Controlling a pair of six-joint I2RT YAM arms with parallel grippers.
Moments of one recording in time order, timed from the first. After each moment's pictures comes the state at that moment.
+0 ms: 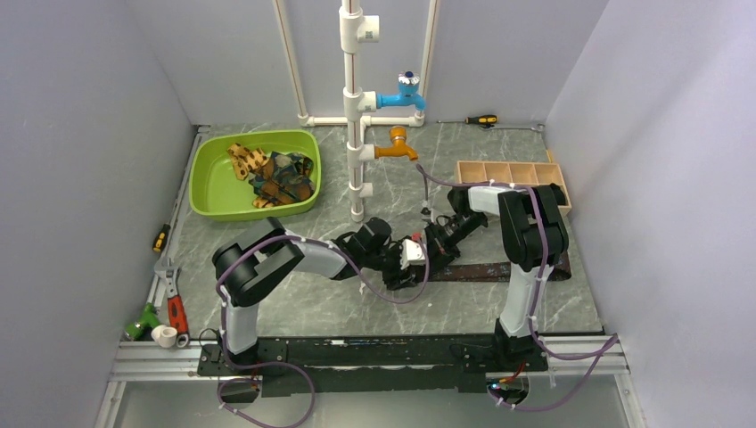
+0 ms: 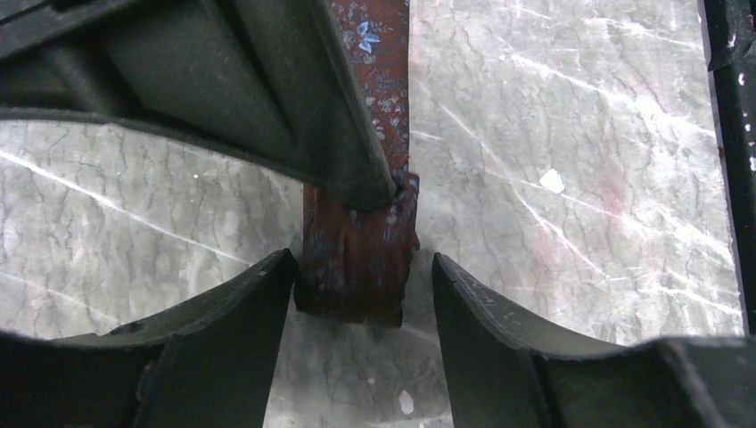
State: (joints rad) left arm -0.92 1.91 0.89 0.41 0.53 0.34; right arm 0.22 1.97 1.12 -0.95 -0.83 -0.15
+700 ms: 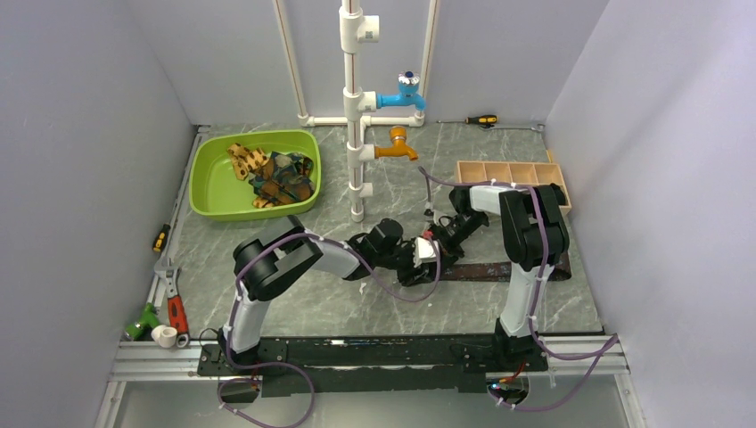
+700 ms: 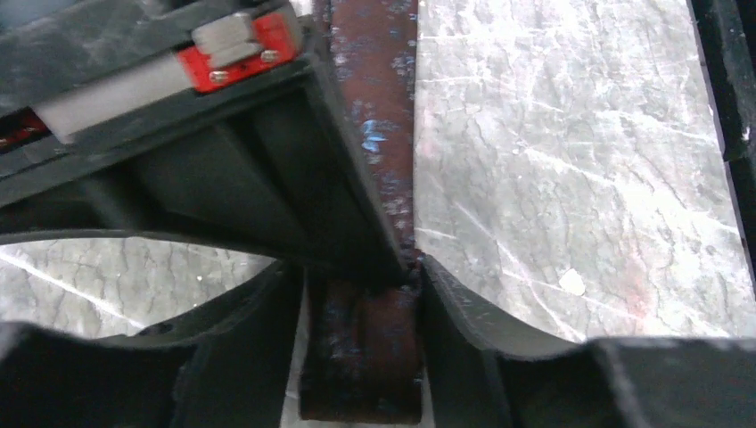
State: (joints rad) left arm -0.96 2.03 0.97 0.58 0.53 0.27; right arm 0.20 1.98 1.12 -0.96 -0.73 -0.13
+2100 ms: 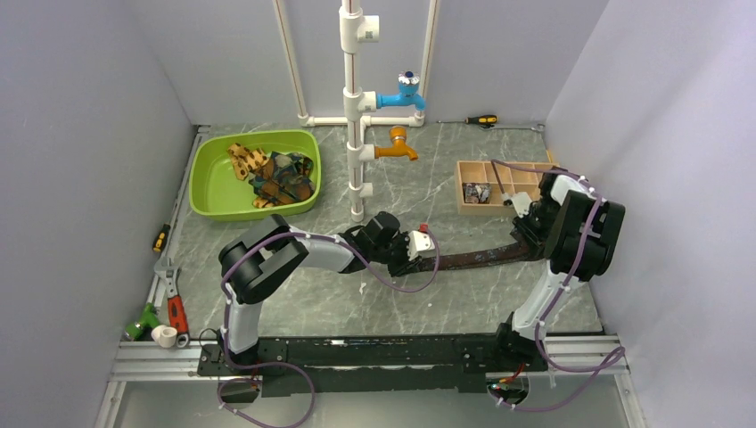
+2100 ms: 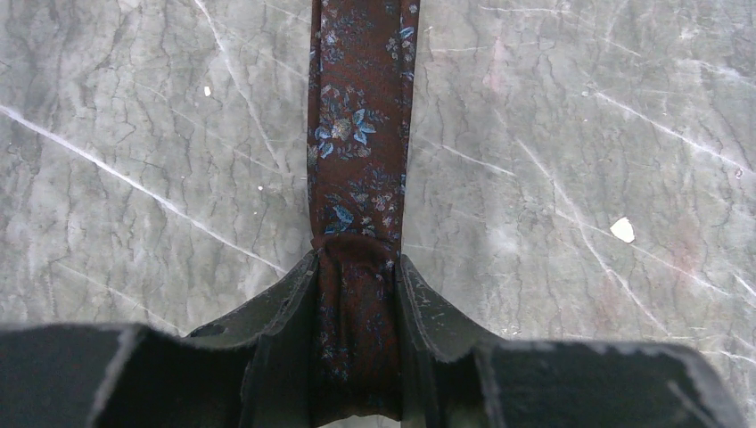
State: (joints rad) left arm -0.92 1.95 0.99 0.33 0.43 0.31; right arm -0.36 1.91 1.26 -0.97 0.02 -0.90
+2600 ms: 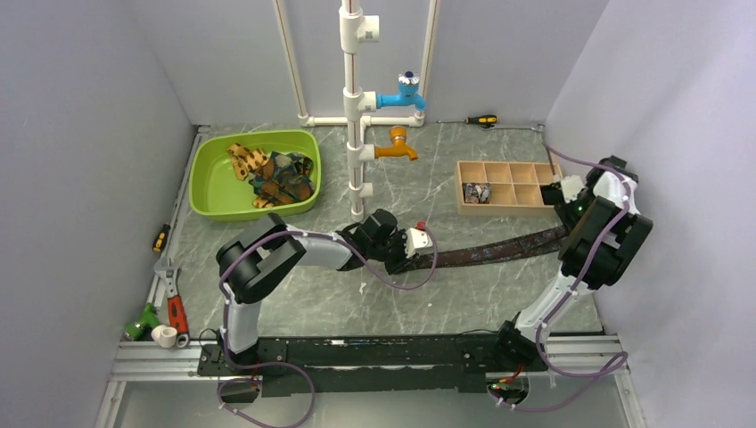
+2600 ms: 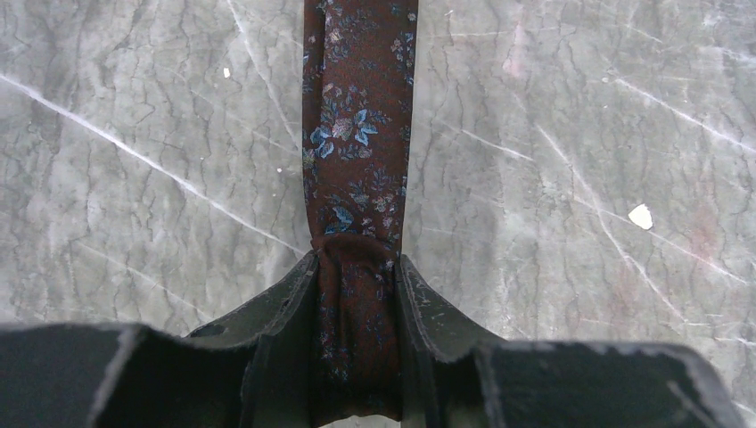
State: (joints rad) left arm -0.90 1.94 0.99 0.30 0.43 0.32; right arm -0.57 1.90 1.43 -0.94 0.05 -0.93
